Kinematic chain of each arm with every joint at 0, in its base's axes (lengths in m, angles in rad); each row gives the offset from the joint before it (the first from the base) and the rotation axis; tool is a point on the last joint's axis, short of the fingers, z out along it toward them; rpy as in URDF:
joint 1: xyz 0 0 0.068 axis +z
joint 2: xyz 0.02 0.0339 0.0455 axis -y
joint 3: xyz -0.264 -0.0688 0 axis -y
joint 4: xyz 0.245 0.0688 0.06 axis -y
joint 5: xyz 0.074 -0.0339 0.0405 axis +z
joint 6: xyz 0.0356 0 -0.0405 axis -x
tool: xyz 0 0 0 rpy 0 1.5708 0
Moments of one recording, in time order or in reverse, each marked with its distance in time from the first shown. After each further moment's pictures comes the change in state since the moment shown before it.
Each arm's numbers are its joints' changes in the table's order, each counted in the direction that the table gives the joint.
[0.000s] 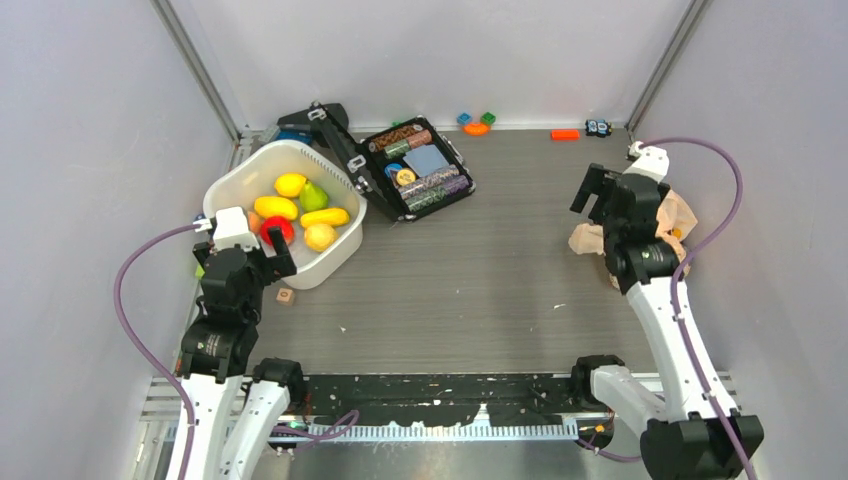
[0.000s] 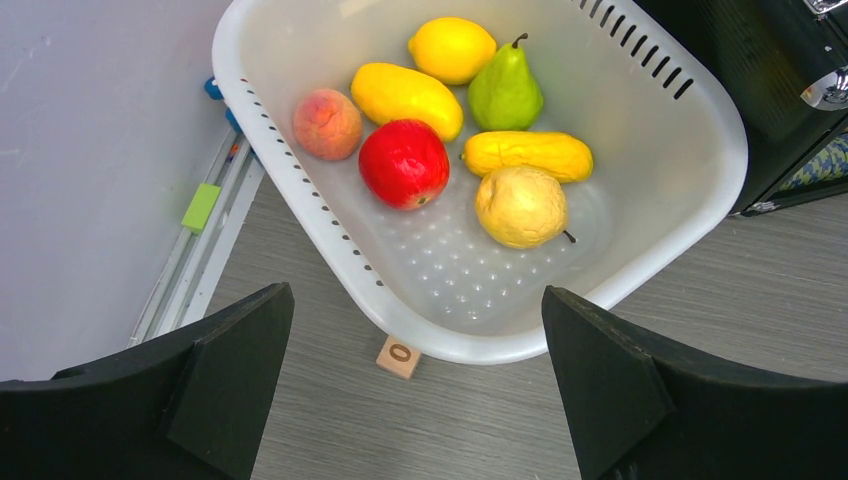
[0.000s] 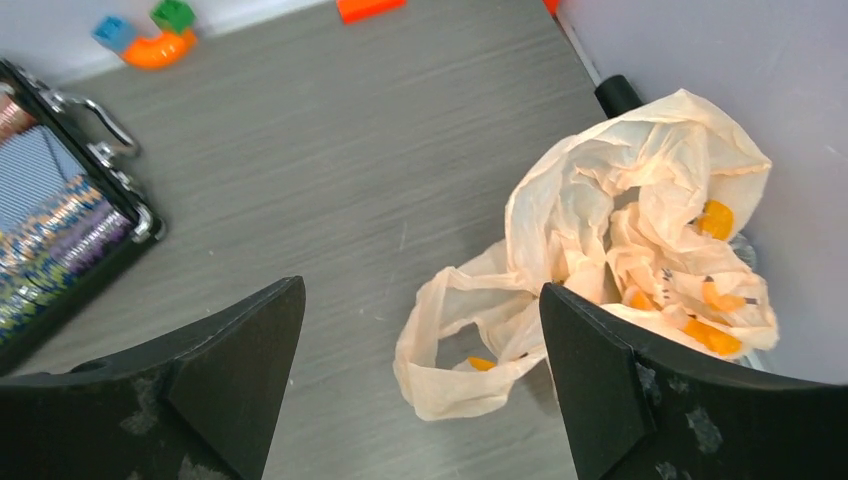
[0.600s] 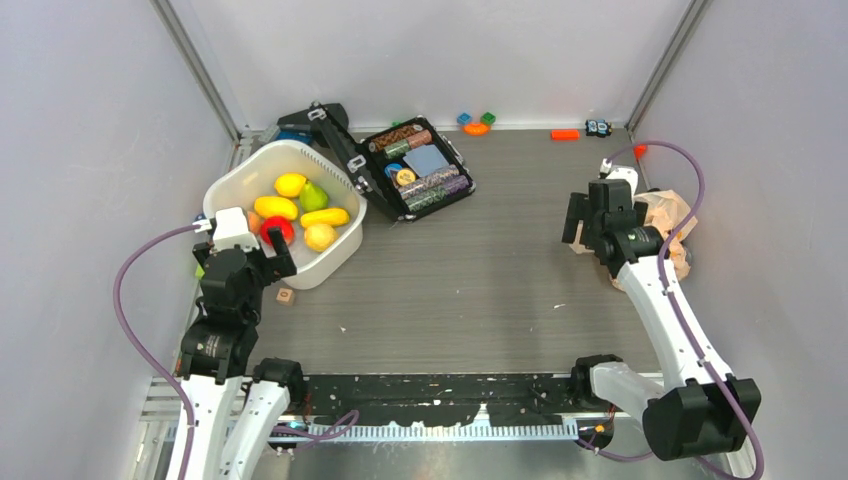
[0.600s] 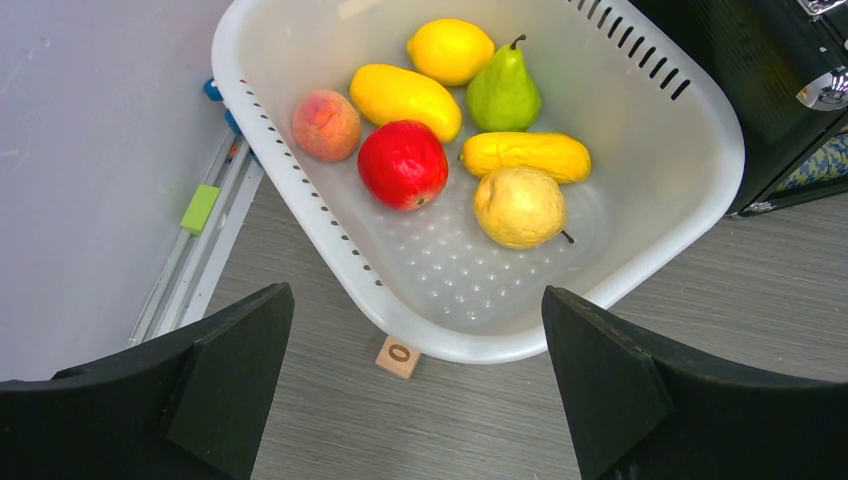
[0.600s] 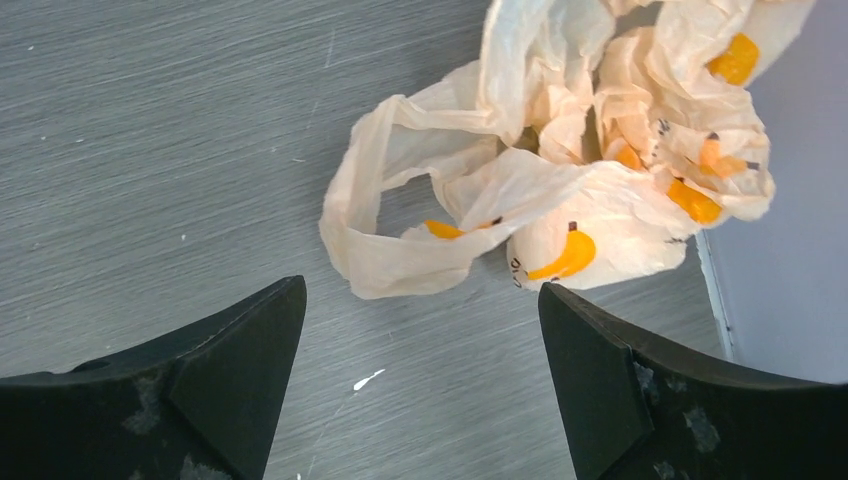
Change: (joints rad) left arm -0.002 0.005 0.000 -0.001 0.000 0.000; right arm 0.039 -0.171 0.088 -0.376 -0.026 0.029
